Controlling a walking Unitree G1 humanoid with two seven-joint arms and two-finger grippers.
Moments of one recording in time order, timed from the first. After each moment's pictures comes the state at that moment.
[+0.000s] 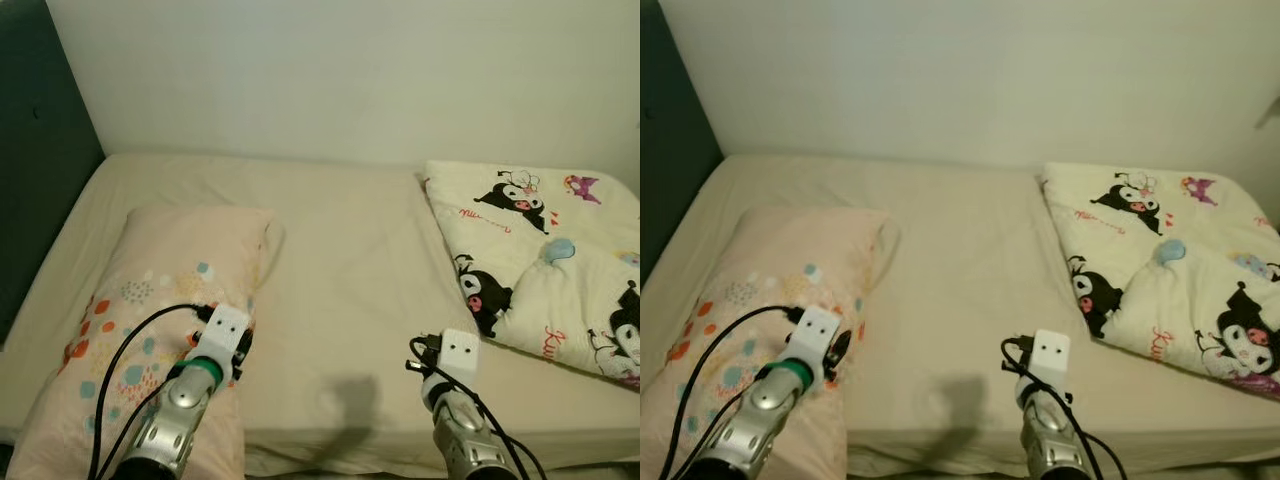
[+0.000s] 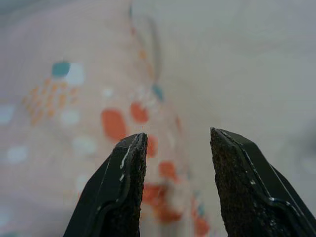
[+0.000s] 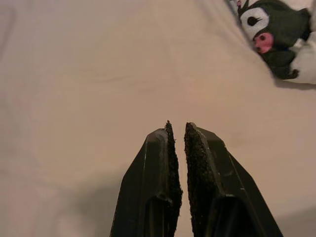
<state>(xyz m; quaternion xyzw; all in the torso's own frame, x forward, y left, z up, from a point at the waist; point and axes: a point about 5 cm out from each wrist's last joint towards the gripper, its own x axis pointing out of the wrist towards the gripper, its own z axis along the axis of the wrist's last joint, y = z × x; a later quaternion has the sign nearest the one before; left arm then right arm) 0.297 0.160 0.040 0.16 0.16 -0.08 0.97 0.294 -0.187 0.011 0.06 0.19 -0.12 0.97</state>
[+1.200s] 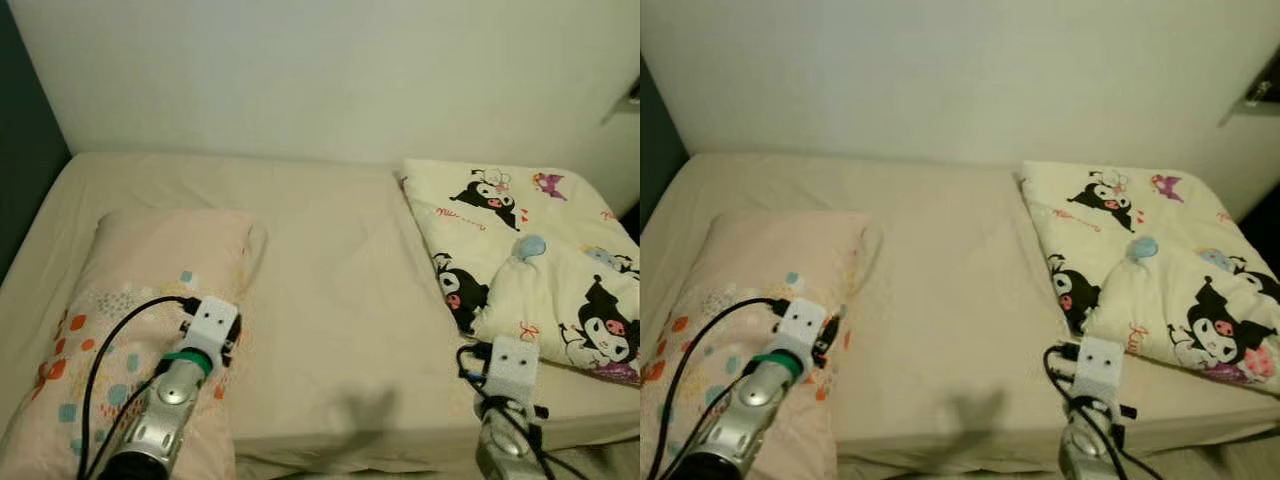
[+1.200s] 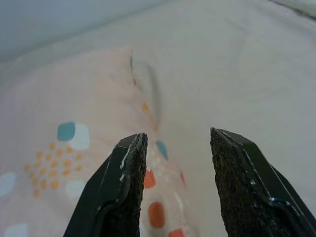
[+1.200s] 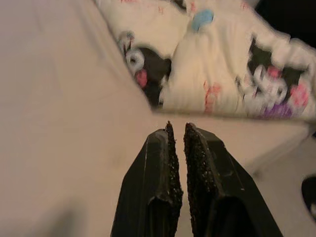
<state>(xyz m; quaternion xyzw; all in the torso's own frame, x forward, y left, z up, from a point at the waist) 0.307 0.161 0.057 0.17 0.09 -0.06 0.98 0.252 -0.225 0.023 -0.05 0.16 -0.23 0.96</state>
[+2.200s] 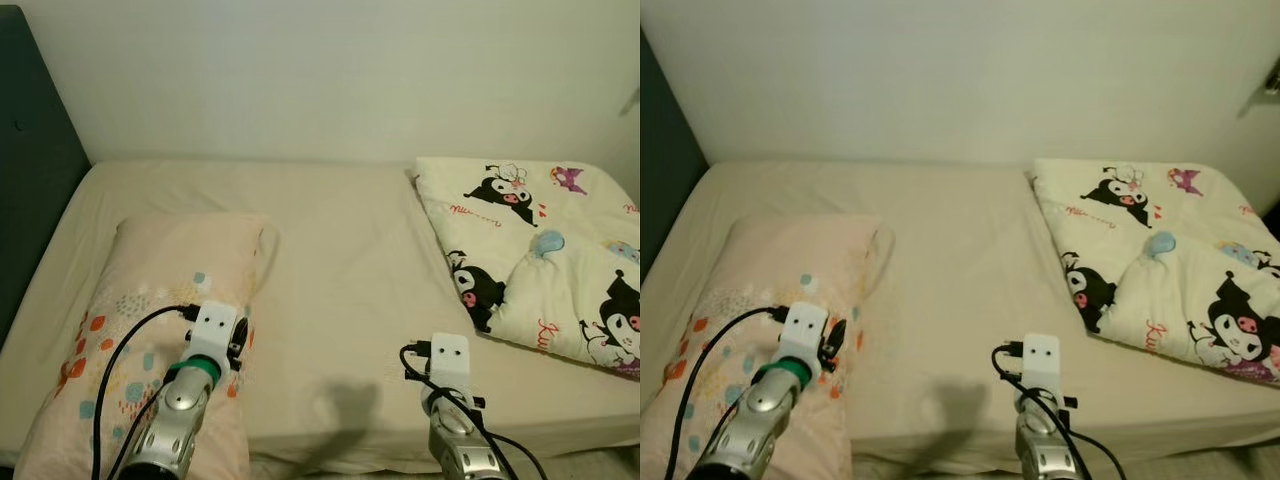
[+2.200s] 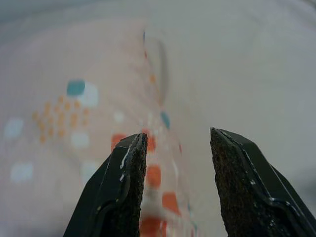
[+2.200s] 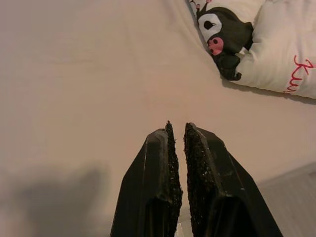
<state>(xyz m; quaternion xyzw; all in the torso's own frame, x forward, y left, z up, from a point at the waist) 0.293 0.157 0.039 0.10 0.13 -0.04 0.99 0.281 -0.181 0.008 -0.05 0.22 -0.15 0.96</state>
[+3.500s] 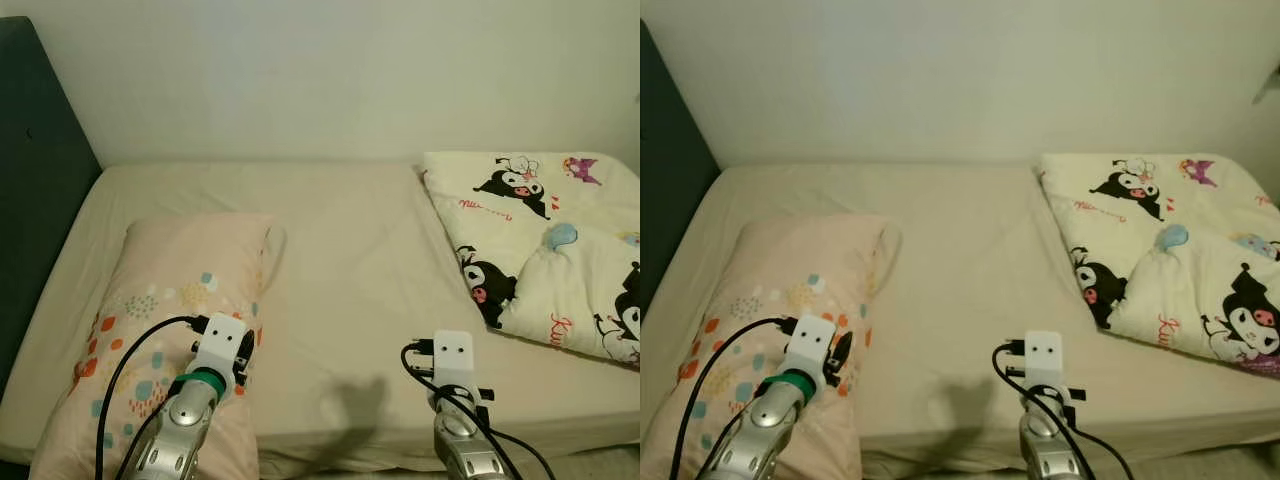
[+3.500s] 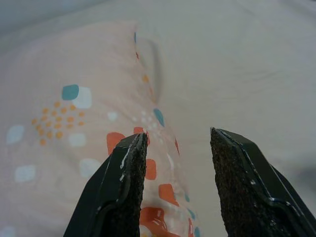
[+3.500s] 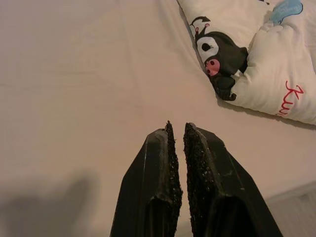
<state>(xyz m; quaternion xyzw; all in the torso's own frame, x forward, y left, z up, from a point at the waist) 0.287 0.148 0.040 0.12 0.12 -0.06 0.98 0.281 -0.184 0.012 -0.10 0.18 -0.15 0.97</state>
